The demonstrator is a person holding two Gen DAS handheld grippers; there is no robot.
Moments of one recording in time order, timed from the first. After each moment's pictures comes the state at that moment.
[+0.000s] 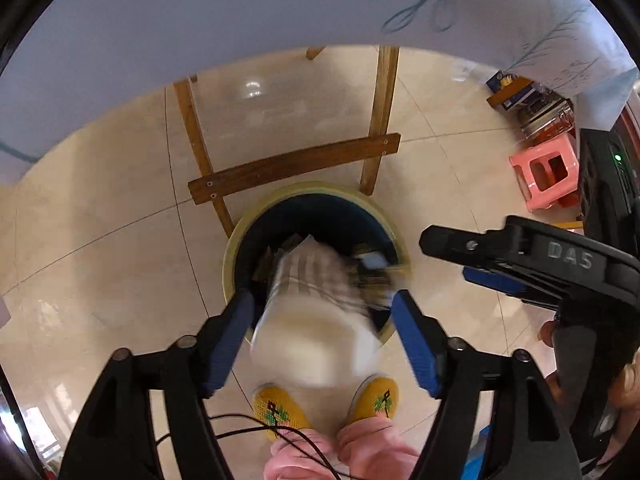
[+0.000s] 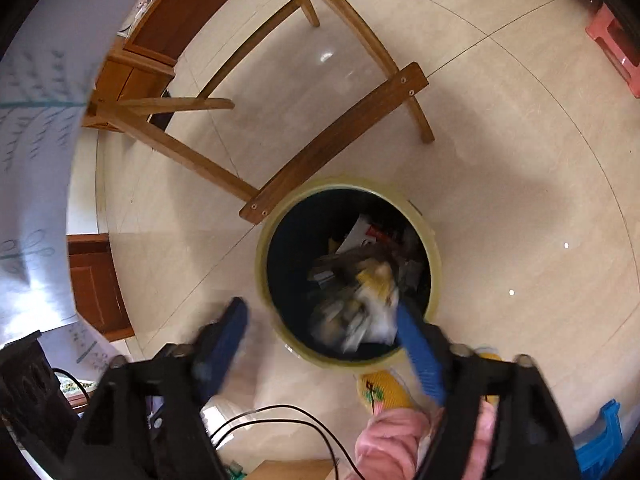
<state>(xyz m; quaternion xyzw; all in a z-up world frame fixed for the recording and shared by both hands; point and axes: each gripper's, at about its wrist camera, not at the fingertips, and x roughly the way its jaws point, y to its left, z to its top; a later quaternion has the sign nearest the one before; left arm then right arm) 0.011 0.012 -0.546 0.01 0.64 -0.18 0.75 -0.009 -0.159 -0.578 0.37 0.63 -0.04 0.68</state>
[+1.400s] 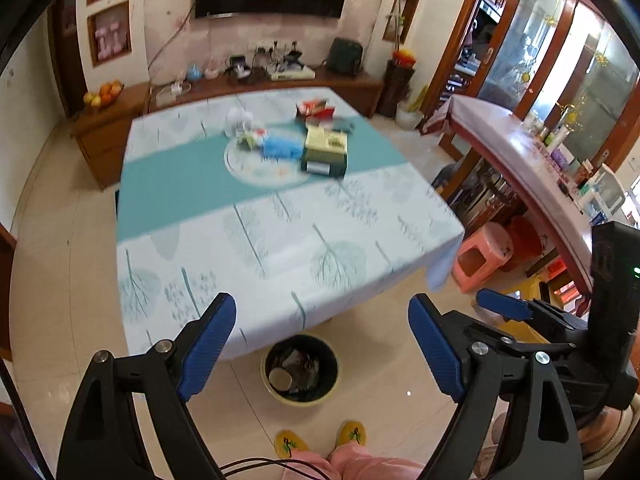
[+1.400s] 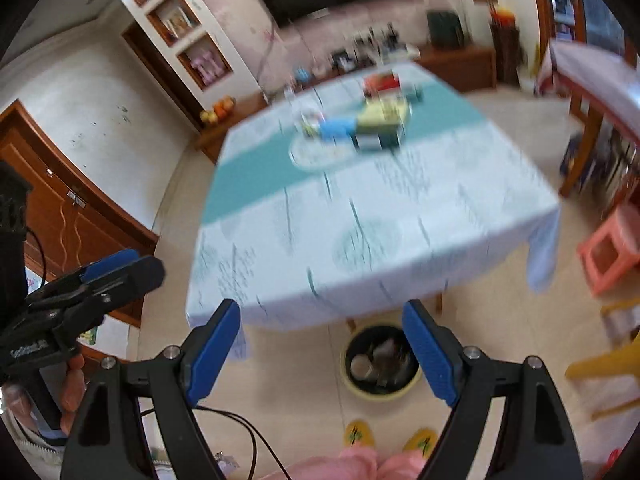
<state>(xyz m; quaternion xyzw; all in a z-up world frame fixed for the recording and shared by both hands) 0.016 0.048 -0.048 0.02 0.47 -0.23 0.85 -0.034 -0.128 -0.099 0.19 0.45 0.04 0.87</state>
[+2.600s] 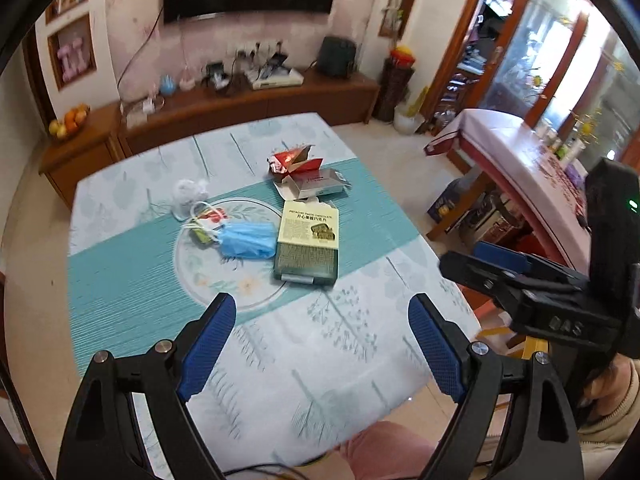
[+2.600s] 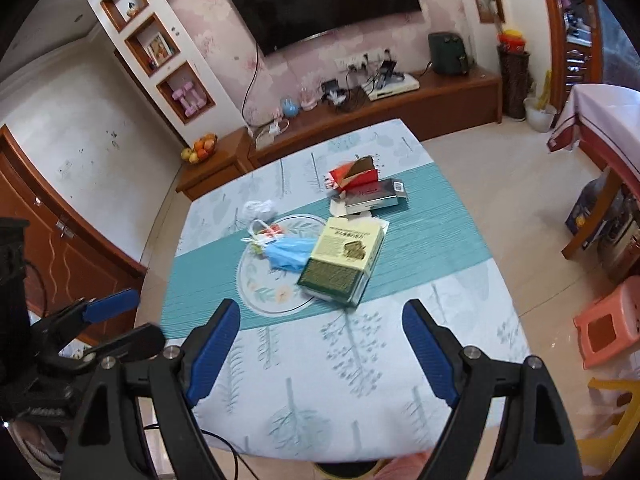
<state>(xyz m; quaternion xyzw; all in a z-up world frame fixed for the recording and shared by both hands) 0.247 -0.103 -0.062 0.03 0.49 -0.24 0.84 0.210 -0.281 -0.107 0.19 0.46 0.04 0.87</state>
